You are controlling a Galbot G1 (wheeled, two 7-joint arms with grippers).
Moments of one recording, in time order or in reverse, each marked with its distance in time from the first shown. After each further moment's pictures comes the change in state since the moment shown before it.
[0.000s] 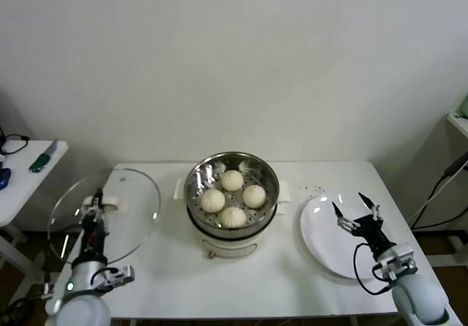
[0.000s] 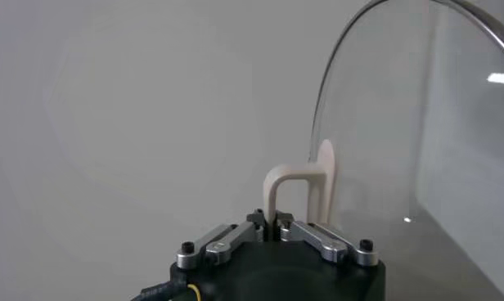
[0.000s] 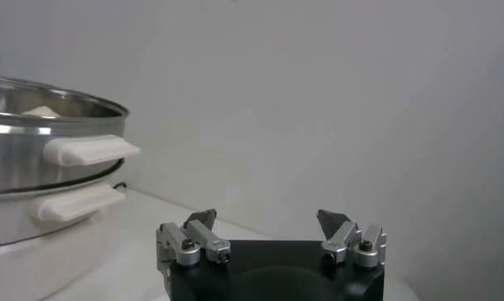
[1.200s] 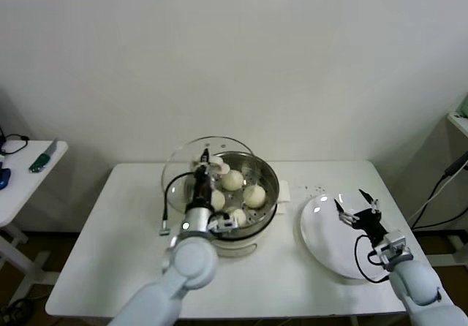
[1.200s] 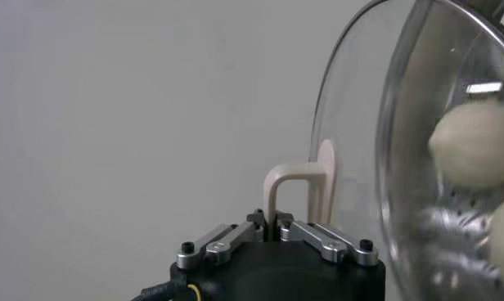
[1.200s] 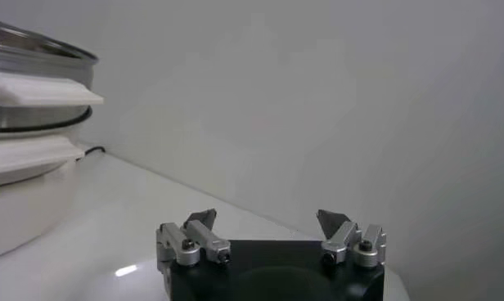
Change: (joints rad) left arm -0.613 -0.212 0.633 0.175 0.190 0.191 0.312; right arm 0.117 -0.017 -0.051 -0.150 -0.050 -0.008 -0.006
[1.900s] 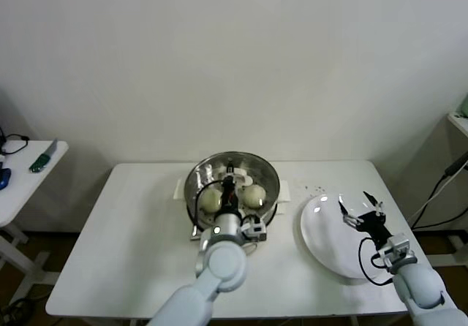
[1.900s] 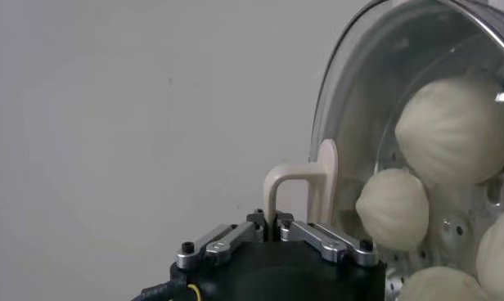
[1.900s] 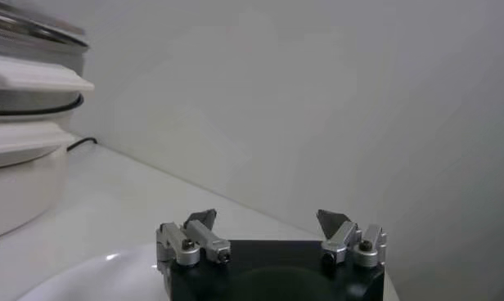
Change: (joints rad) left arm 0.001 -0.150 0.042 0.118 0.112 -0.001 0.072; right arm -0.011 0.015 0.028 -0.017 -0.030 0.017 -0.010
